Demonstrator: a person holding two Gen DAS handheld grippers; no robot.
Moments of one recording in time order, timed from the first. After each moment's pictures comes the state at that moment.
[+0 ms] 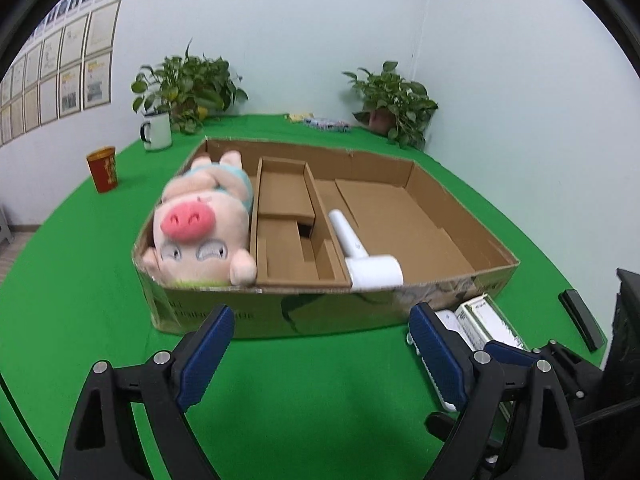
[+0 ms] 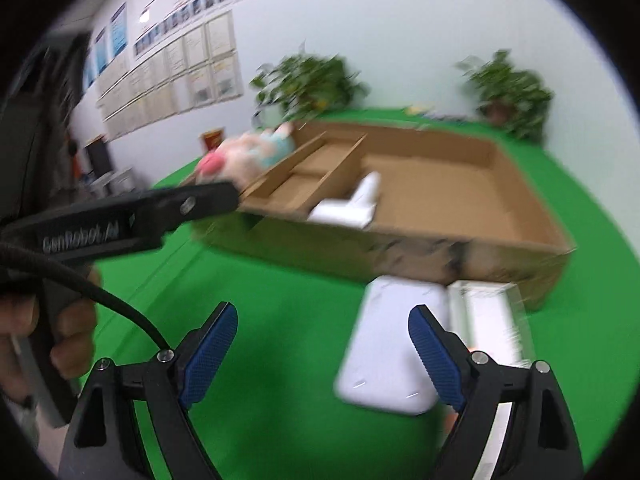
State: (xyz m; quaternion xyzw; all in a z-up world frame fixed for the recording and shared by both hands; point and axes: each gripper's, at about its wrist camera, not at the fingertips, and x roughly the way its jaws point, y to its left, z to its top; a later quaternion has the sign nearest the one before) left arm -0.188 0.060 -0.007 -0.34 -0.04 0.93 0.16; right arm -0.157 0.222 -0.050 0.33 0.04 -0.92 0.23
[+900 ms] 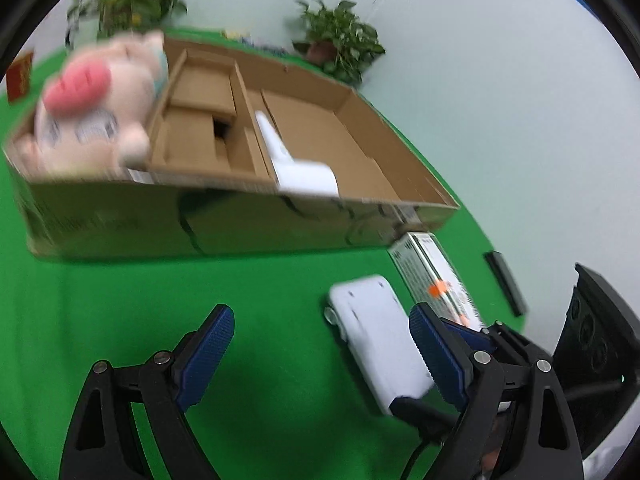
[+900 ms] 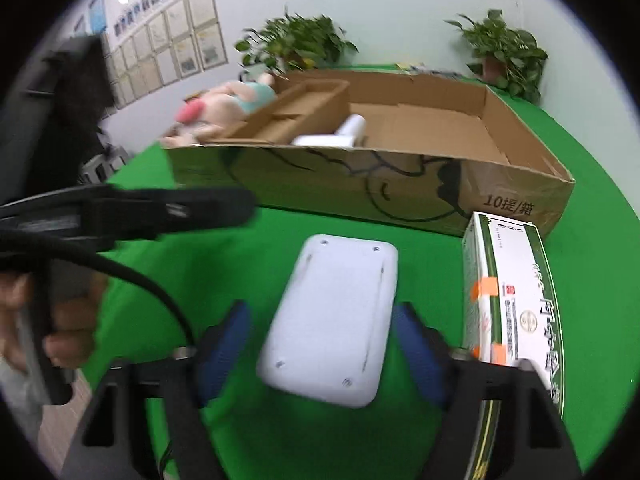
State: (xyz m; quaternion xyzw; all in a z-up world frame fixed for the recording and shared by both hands) left arm -0.224 0.077 -0.074 -0.46 -0.13 0.82 0.33; right arm -0.148 0.242 -0.074 0.39 0.03 -0.90 0.21
